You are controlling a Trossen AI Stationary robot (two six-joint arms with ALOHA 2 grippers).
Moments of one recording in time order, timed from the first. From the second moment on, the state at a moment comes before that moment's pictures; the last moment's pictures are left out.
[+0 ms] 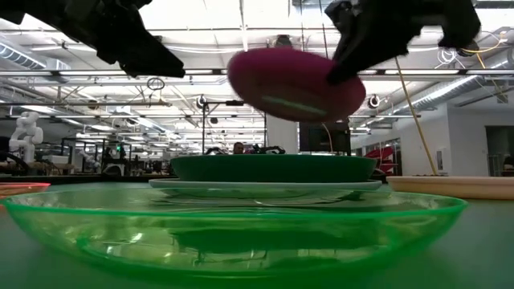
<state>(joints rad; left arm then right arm) -0.36 1.16 0.55 0.13 -0.49 -0.17 0.41 1.51 1.01 -0.43 0.46 -0.17</state>
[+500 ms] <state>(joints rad) -0.36 1.16 0.55 0.13 -0.49 -0.17 0.41 1.67 1.01 -0.33 0.35 -0.23</state>
